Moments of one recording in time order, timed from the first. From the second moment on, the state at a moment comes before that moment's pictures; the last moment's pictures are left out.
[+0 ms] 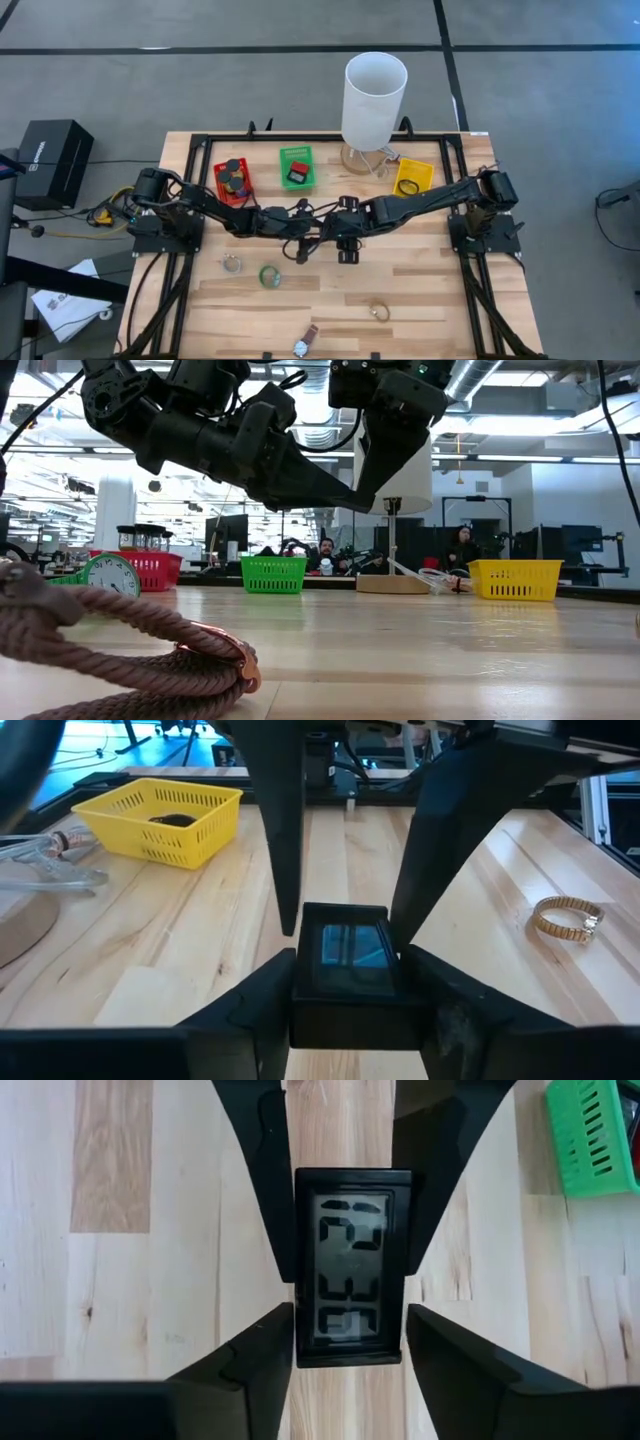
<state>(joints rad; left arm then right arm) -0.11 1.74 0.66 0.80 -0.13 -0.04 0.16 1.80 1.40 -0.73 0.21 0.10</state>
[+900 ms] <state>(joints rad) 0.03 1.61 0.66 0.51 -0.23 -0.06 0.16 1.78 1.40 -1.20 0.28 0.29</state>
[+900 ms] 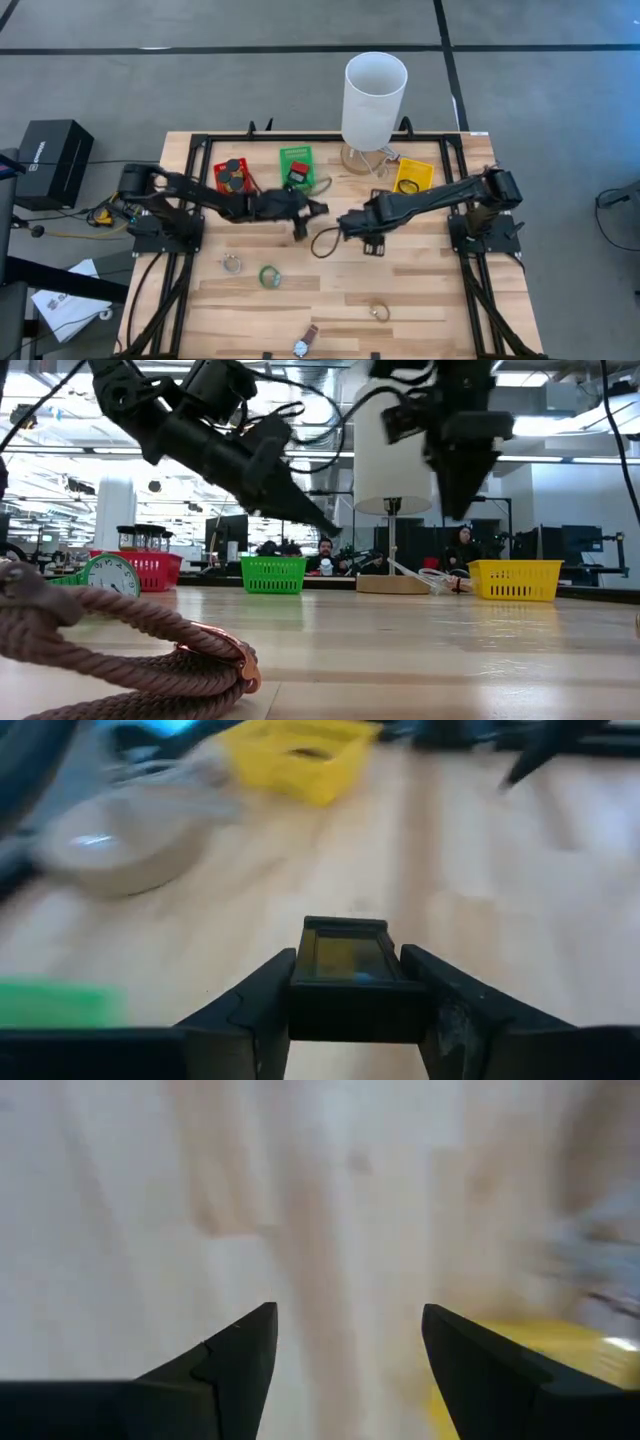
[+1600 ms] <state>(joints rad) 0.38 1.45 0.61 0.25 -0.26 -0.09 0.18 1.10 0.63 -0.27 0.49 0.25</state>
